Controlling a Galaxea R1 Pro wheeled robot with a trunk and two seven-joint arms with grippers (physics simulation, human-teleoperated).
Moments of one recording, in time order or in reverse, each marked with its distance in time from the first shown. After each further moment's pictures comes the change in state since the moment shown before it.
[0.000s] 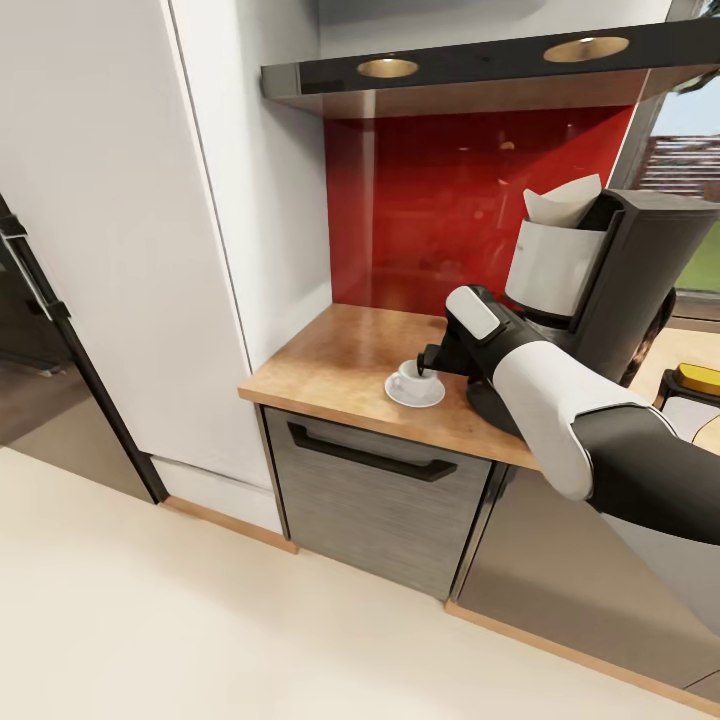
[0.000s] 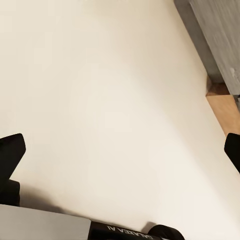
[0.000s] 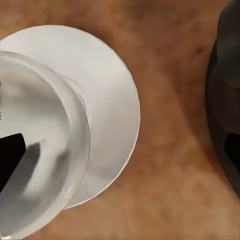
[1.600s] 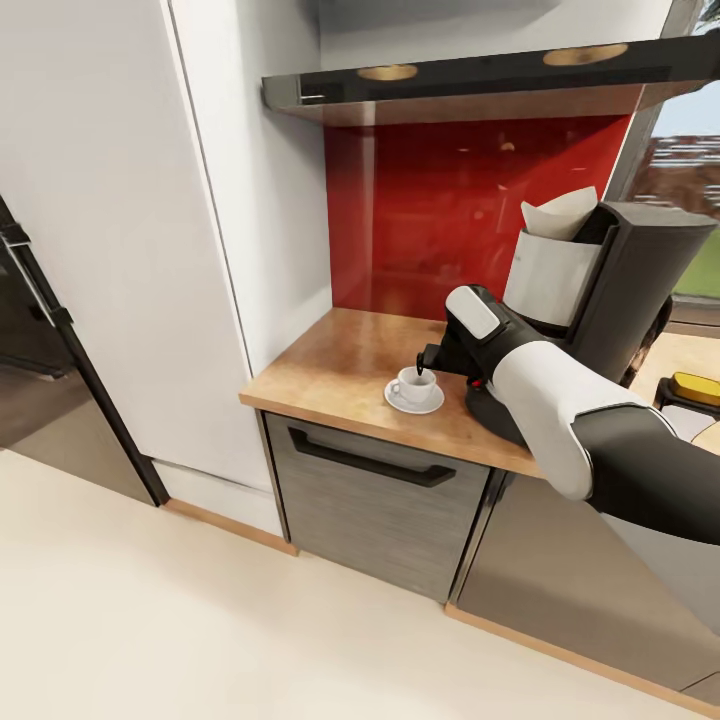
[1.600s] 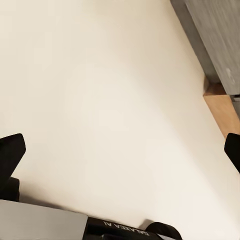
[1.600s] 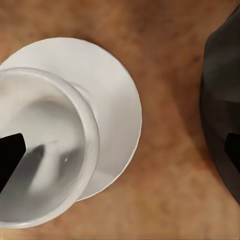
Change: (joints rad) left arm 0.000 -0.001 -0.002 0.000 -0.001 0.000 0.005; right arm 0.000 0.000 -0.001 -0.001 -0.004 0.000 0.000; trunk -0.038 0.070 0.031
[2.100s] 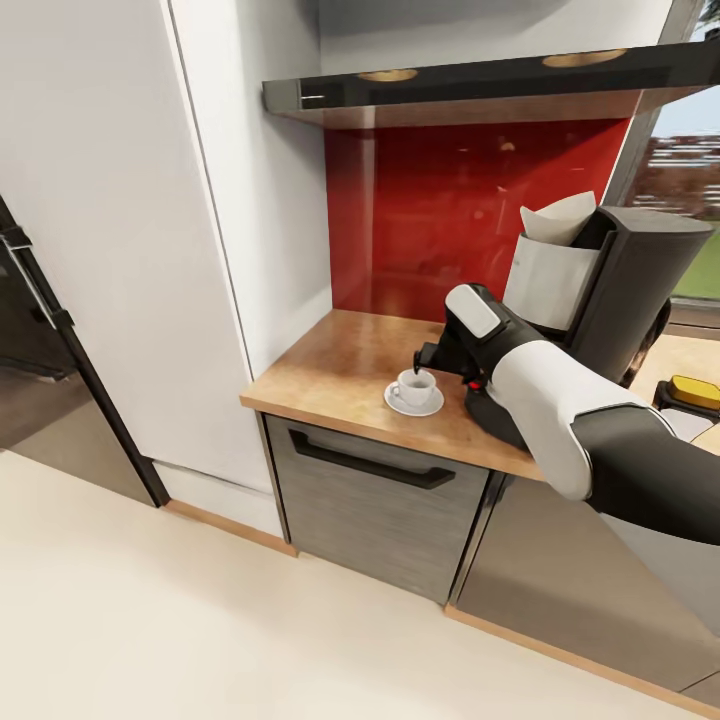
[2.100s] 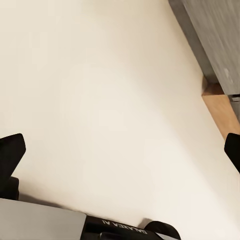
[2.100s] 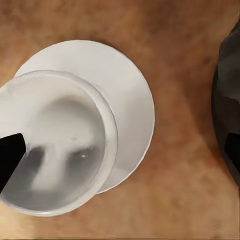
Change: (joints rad) left arm 0.000 0.000 -0.001 -0.001 0.000 0.000 -0.001; right arm 0.000 0.003 -0.002 -0.007 -0.027 0.000 0.003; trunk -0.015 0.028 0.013
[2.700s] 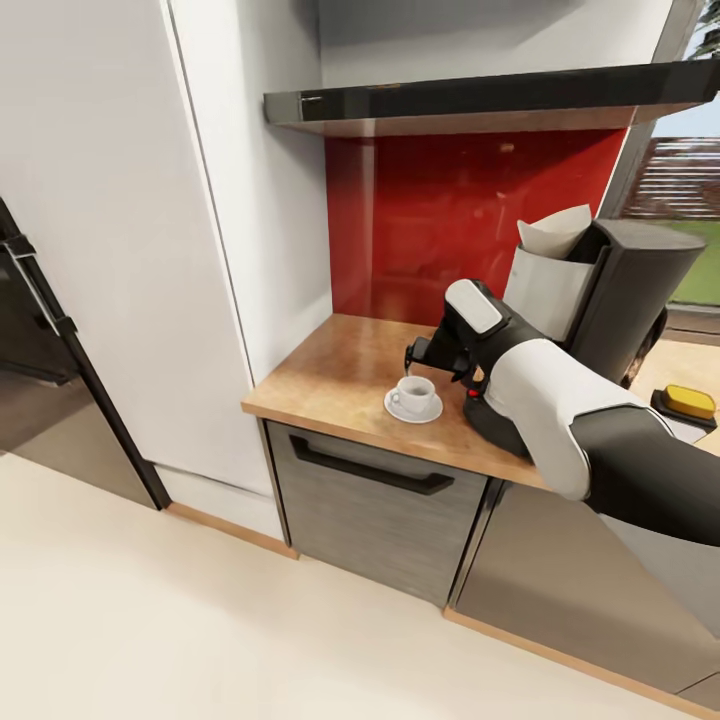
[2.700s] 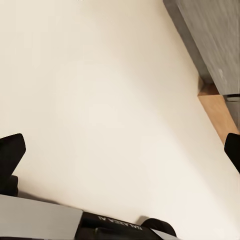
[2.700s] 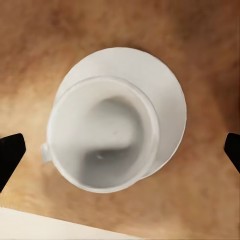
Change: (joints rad) left arm 0.000 0.000 -0.002 -0.001 0.000 0.000 0.000; right arm 0.000 0.005 0.007 -0.028 -0.086 0.002 0.001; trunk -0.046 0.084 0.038
